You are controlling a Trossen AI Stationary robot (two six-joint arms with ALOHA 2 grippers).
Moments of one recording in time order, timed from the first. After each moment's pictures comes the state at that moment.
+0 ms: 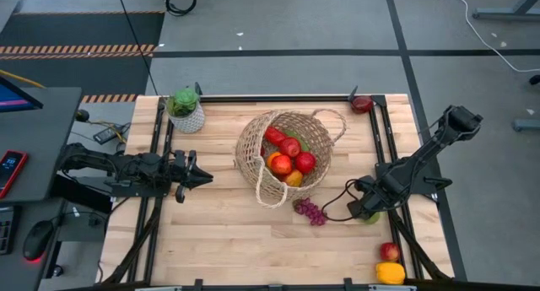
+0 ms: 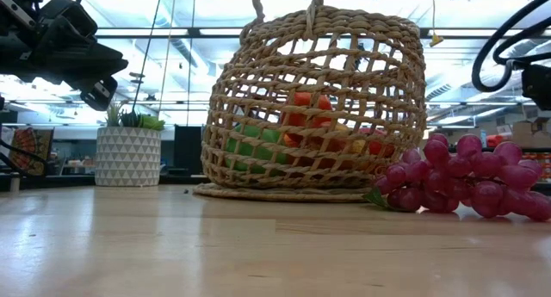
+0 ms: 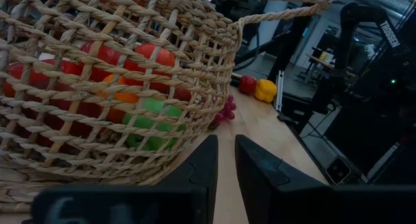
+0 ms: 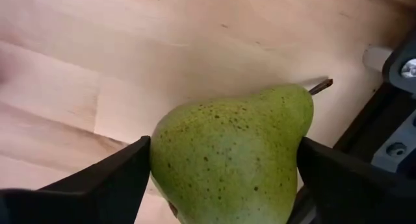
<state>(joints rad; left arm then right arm) -0.19 0.16 0.01 0.10 -0.10 -0.35 0.66 1.19 0.58 -0.89 -0.10 1.92</state>
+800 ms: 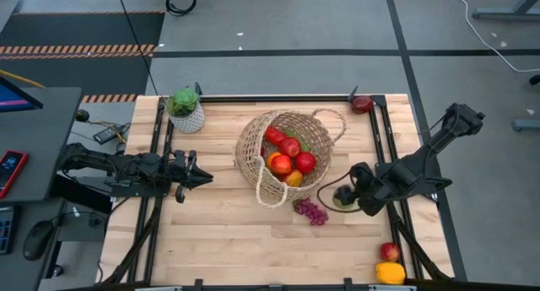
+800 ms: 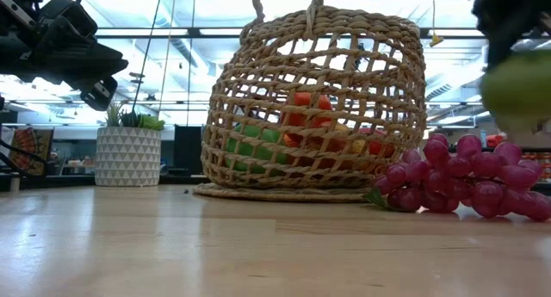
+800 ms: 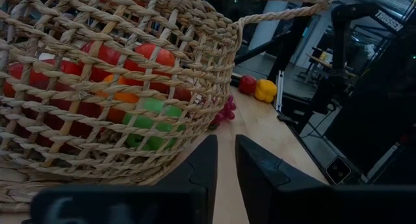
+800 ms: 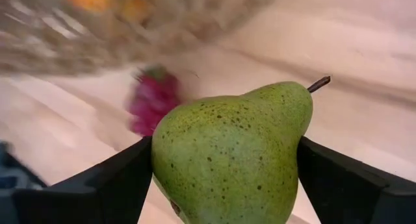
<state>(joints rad) -0.19 0.16 0.01 0.10 -0.10 -0.35 0.66 1.07 0.78 -0.91 0.39 1.91</state>
